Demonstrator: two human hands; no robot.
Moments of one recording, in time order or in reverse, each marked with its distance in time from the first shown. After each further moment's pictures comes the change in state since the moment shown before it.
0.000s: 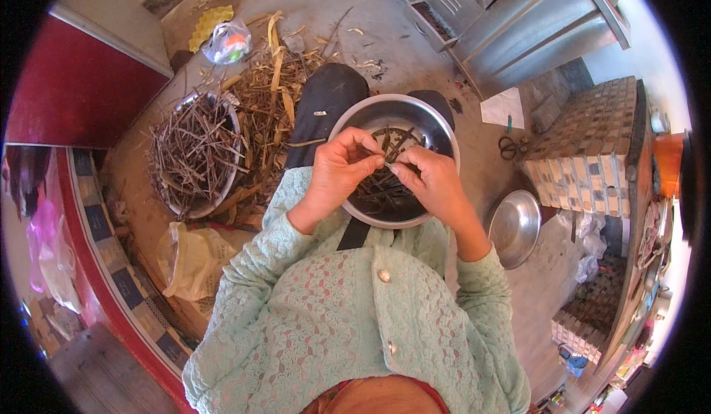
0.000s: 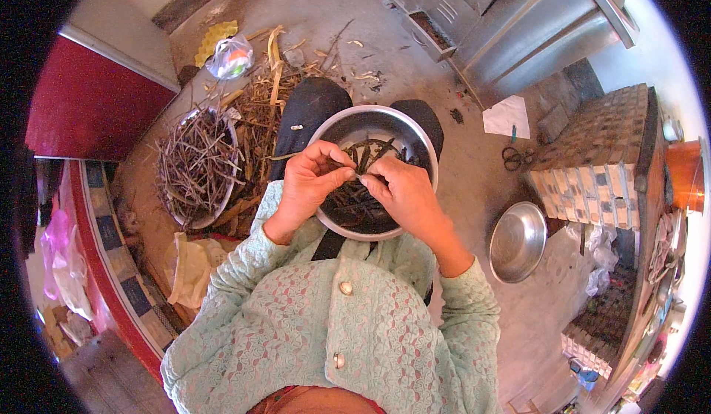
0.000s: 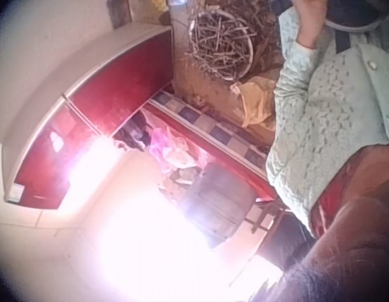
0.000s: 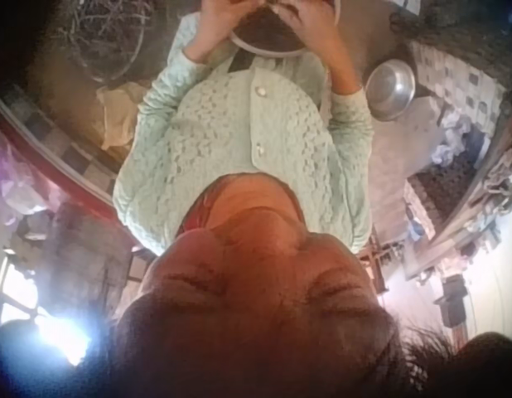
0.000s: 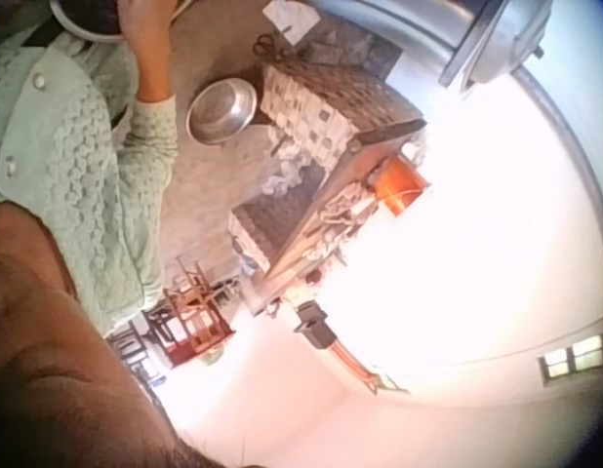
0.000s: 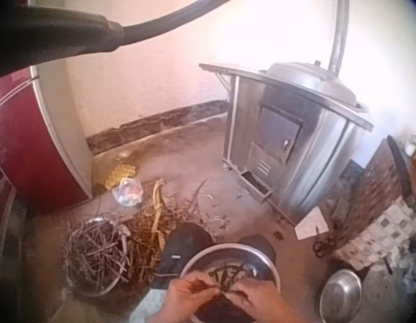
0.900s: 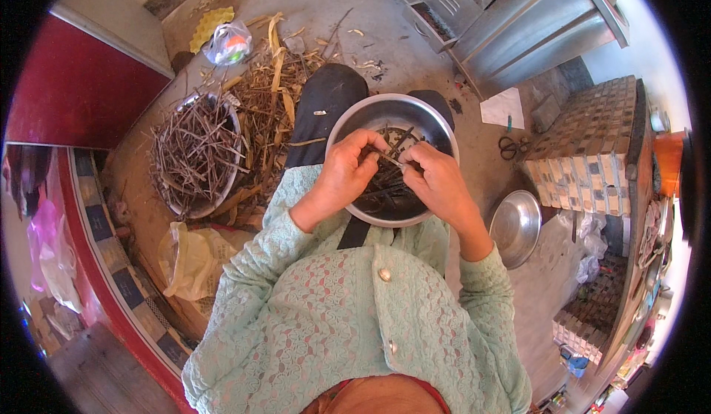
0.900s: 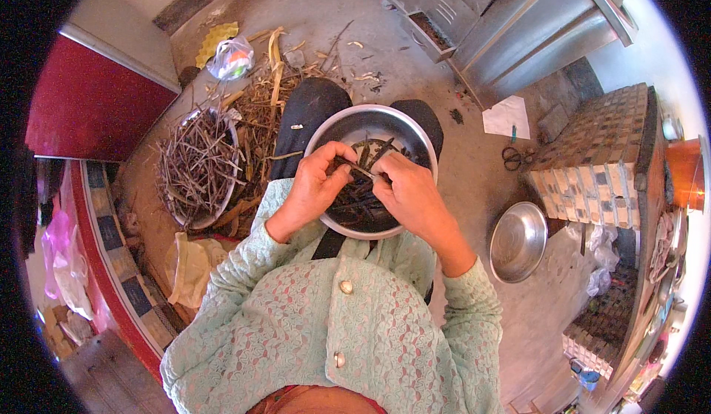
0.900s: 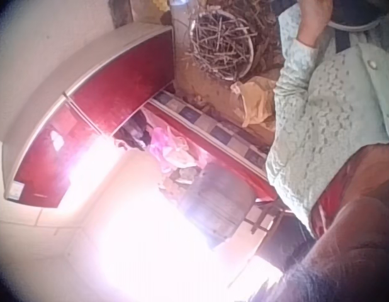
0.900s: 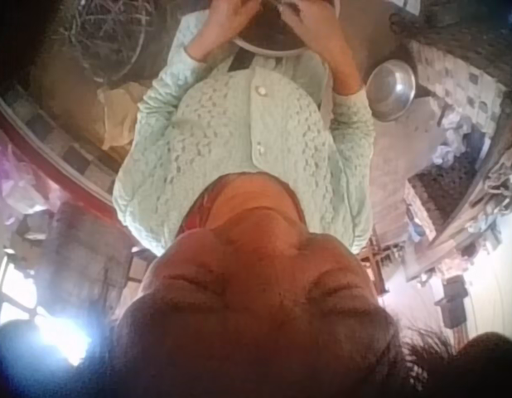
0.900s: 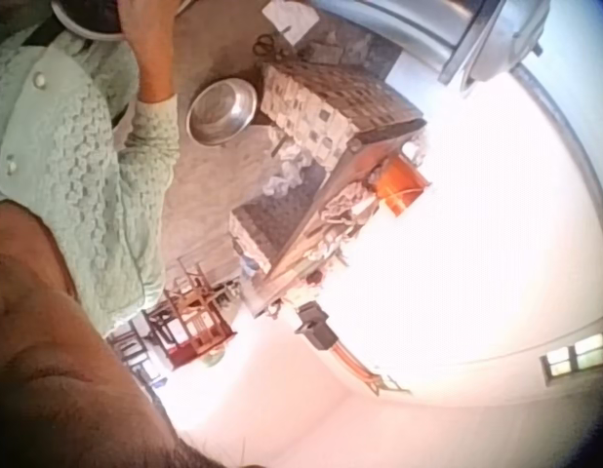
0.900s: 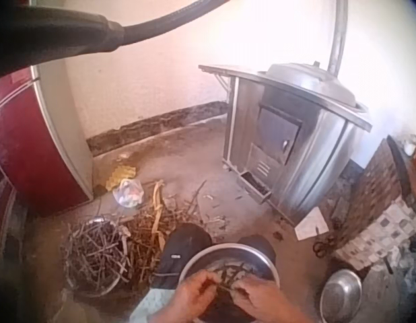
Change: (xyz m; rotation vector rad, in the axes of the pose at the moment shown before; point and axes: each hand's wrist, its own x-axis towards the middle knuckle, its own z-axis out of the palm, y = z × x) left_hand 0.004 0.007 0.004 0.529 -0.070 0.130; right_hand -0.004 -0.002 -0.006 0.002 0.030 -0.031
